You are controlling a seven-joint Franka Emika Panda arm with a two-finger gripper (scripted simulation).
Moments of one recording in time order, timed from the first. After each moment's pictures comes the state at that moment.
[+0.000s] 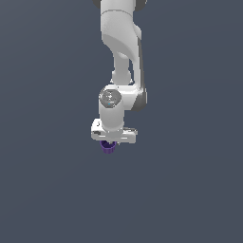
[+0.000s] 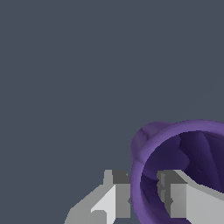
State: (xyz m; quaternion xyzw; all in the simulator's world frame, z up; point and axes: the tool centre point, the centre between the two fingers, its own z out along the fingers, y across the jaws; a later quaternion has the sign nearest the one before) arm 0.008 -0.034 0.069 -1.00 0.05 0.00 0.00
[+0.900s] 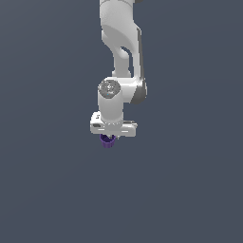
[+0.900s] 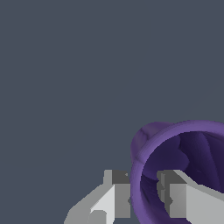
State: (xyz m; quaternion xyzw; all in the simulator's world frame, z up) arm -0.014 -0.037 0.089 -1.00 0.05 0.00 0.00
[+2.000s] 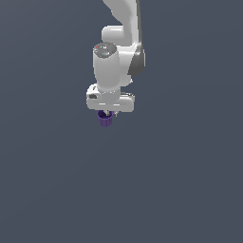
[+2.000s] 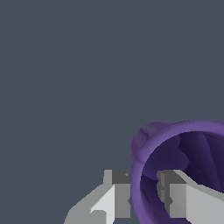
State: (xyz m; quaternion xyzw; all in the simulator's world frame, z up) arm -0.089 -0.047 0.171 -1.00 0.05 0.00 0.00
